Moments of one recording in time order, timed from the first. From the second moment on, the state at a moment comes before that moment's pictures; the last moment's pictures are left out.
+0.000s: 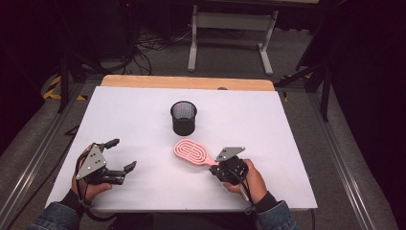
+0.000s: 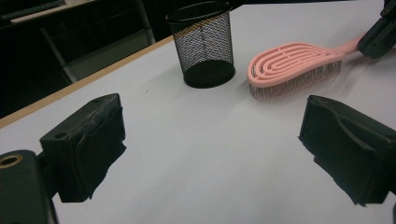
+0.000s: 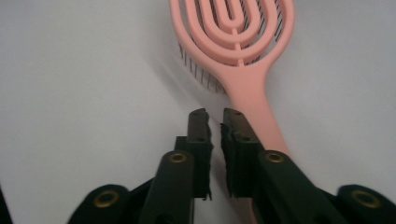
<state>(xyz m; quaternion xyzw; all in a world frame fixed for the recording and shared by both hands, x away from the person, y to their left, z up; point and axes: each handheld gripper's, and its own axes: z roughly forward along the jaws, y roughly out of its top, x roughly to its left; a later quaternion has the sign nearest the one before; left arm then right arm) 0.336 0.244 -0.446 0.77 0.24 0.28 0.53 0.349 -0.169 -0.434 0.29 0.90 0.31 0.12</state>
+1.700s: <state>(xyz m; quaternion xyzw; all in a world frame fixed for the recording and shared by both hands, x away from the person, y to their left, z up) 0.339 0.243 -0.450 0.78 0.23 0.26 0.52 0.393 -0.137 -0.431 0.24 0.95 0.20 0.08</state>
